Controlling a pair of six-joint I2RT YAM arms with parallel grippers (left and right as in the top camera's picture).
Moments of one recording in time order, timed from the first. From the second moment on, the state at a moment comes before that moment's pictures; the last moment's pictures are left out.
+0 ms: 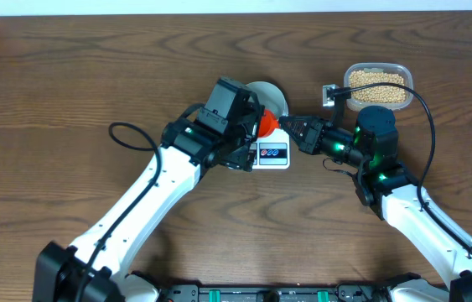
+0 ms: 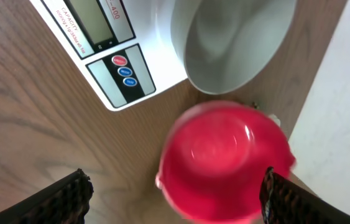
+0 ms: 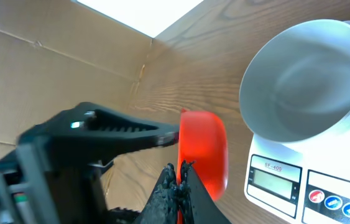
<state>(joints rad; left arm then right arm) -0.54 1.51 1.21 -0.66 0.19 -1.84 0.31 1.37 0.66 0.40 -0.67 0.85</state>
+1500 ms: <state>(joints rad) -0.54 1.28 1.21 -0.85 -0.03 -1.34 0.23 1.34 1.08 -0.46 -0.34 0.62</state>
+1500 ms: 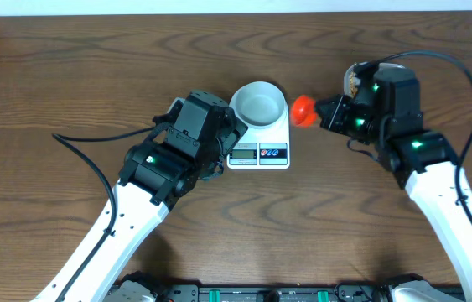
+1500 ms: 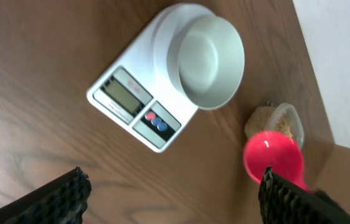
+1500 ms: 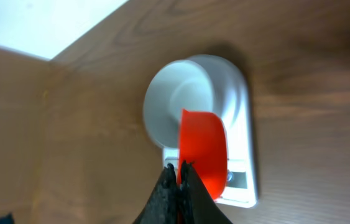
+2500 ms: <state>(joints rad) -0.54 1.33 1.21 -0.84 -0.08 -0.46 0.23 1.33 1.31 -0.94 0.22 0.46</state>
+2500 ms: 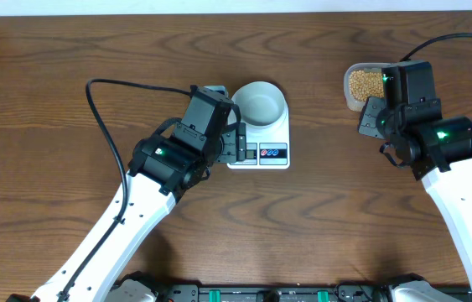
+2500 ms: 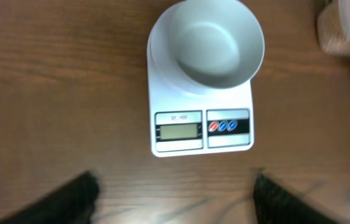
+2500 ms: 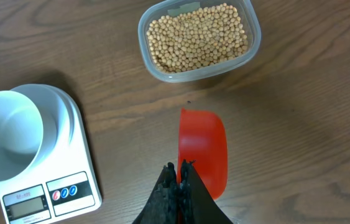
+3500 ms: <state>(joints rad) -0.68 1.66 1.20 -0.79 -0.08 -0.67 0.23 1.33 1.31 -0.94 0.20 0.45</state>
